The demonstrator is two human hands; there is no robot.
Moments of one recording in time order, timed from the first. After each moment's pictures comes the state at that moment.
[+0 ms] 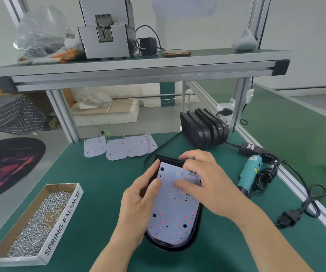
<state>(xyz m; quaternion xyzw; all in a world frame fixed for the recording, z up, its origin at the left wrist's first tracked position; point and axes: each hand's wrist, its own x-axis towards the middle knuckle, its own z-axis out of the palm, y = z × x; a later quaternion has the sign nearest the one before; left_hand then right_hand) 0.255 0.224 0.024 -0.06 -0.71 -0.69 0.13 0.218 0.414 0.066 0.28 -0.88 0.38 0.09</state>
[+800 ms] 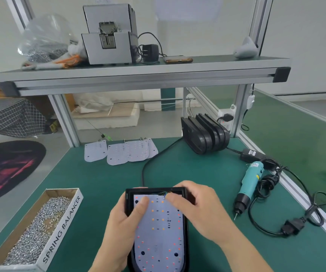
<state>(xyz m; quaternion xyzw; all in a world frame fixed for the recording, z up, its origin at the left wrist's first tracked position) 0.270 0.196 0.003 0.03 -0.67 -0.74 0.09 0.236 0.392 0.039 0.19 -0.82 0.53 0.02</state>
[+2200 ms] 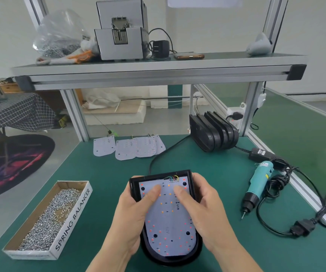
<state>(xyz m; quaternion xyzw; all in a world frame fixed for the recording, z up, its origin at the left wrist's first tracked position) 0.272 0.203 0.034 0.05 -0.59 -0.81 0.06 0.251 0.365 0.035 0.13 -0.65 0.75 0.02</state>
